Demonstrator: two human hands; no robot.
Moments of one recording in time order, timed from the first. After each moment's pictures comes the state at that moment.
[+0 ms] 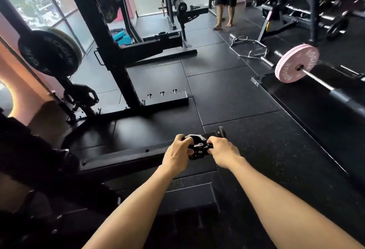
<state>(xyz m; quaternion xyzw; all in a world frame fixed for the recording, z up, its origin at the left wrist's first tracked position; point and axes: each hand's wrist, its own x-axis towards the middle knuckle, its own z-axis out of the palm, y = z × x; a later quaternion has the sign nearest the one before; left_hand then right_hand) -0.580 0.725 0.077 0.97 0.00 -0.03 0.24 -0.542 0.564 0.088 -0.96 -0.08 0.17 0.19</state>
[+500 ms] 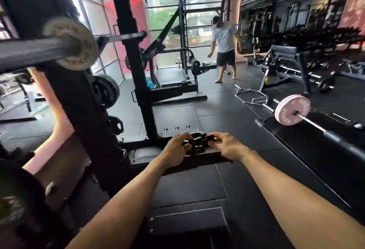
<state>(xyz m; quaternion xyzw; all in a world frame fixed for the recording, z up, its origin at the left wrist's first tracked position) -0.800 0.776 0.254 0.93 -0.01 0.06 0.37 -0.747 0.578 0.261 -0.89 -0.20 0.11 0.39</state>
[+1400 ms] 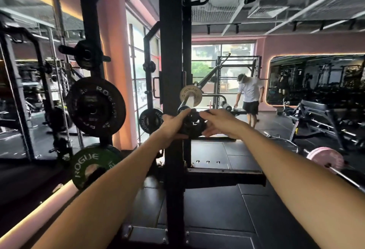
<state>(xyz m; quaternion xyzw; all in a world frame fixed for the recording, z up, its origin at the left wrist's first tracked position) -1.219 0.898 0.506 0.68 0.10 0.20 0.69 -1.157 0.729 0.529 -0.75 -0.29 0.13 0.58</state>
